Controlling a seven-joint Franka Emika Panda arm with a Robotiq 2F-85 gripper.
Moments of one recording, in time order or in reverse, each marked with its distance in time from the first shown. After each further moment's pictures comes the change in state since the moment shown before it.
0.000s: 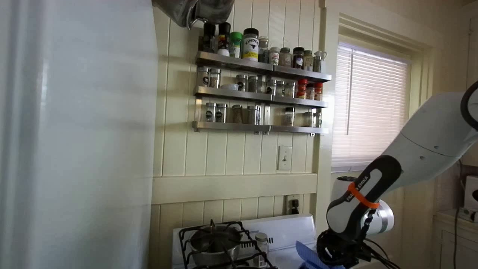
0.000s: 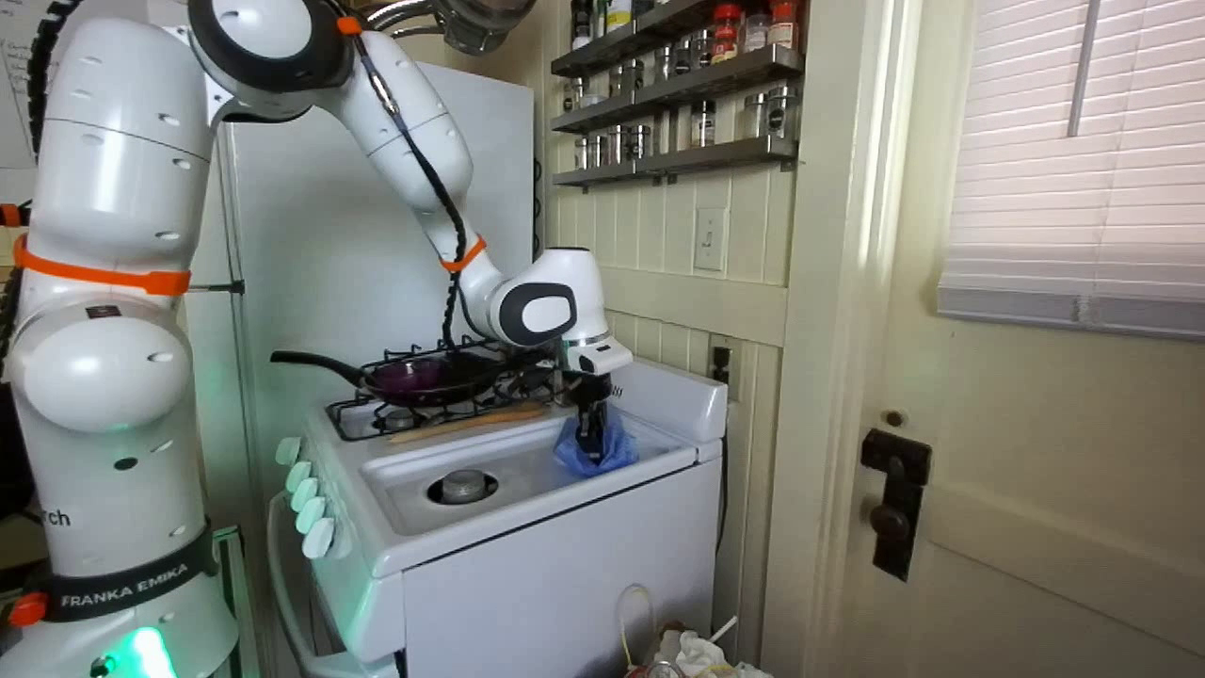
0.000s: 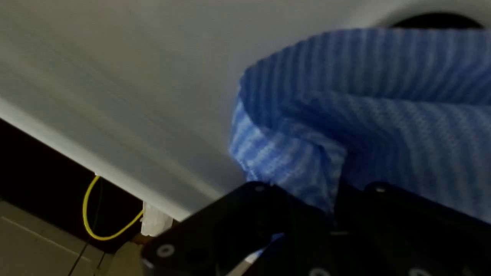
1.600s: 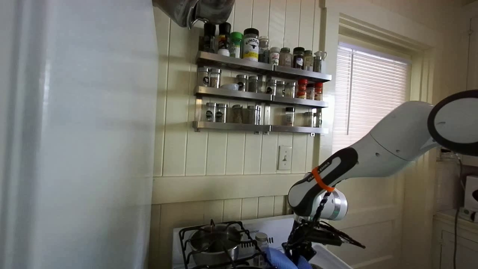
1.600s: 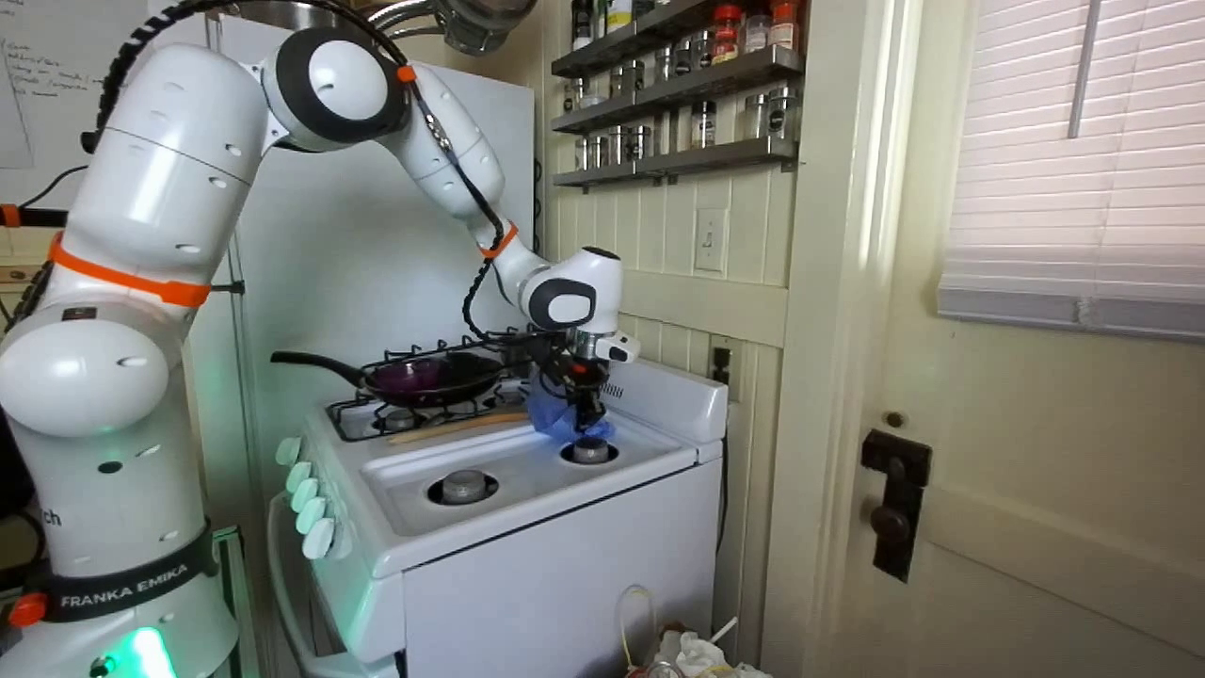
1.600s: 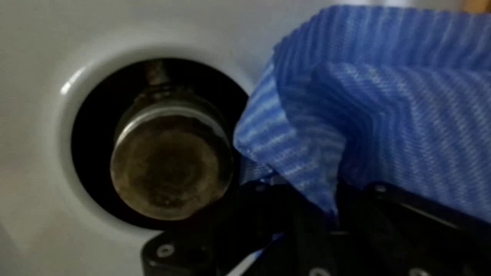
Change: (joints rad) arm -0.138 0.181 0.295 0.325 0.276 -0.262 -0.738
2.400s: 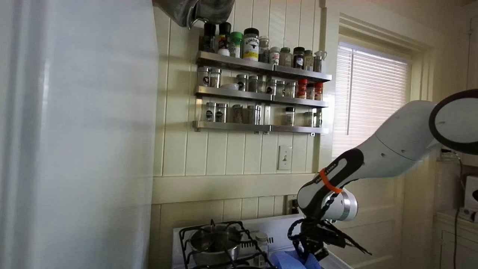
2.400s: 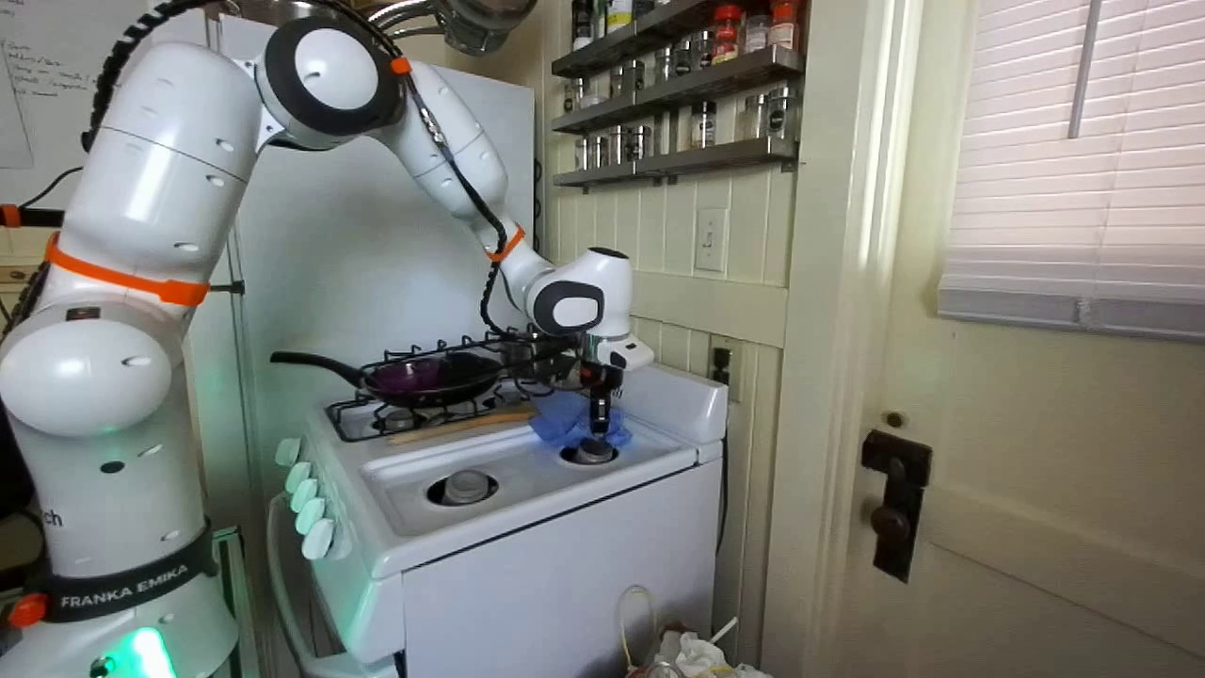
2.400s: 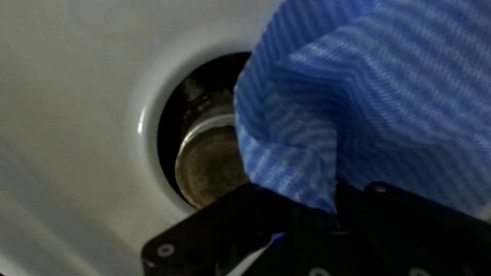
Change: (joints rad) arm 0.019 -0.025 -0.089 -0.049 -0.002 0.063 0.359
